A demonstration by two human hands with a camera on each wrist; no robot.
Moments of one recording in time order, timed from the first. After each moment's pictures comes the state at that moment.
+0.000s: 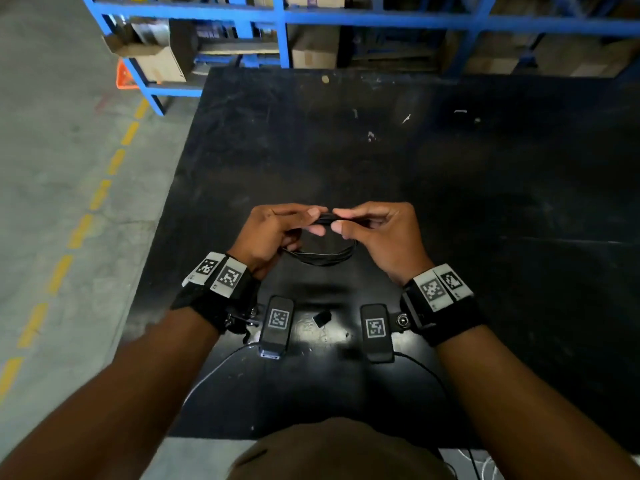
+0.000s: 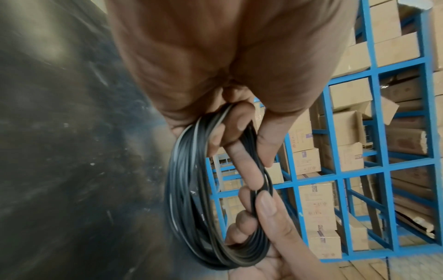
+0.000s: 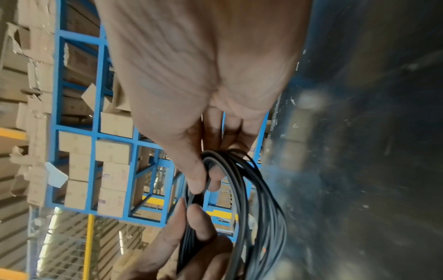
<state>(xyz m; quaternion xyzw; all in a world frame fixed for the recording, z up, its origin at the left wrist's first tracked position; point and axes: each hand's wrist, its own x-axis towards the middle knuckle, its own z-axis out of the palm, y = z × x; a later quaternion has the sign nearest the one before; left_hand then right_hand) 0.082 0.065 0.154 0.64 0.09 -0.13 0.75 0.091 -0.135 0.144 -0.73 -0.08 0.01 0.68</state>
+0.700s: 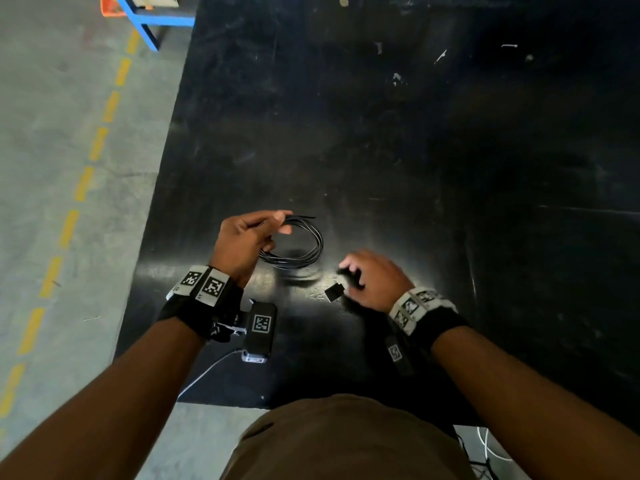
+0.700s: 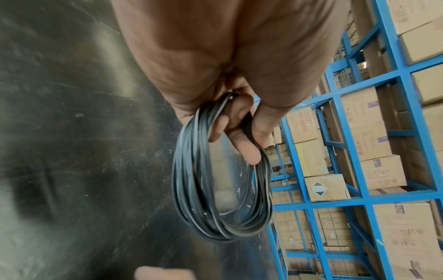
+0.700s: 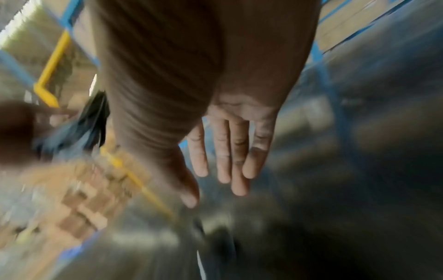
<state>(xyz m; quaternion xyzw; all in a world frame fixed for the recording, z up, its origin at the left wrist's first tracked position) 0.058 0.113 0.070 0.65 0.21 -0.06 0.72 0.058 -0.140 -0.004 -0.92 -0.18 0.26 0.25</state>
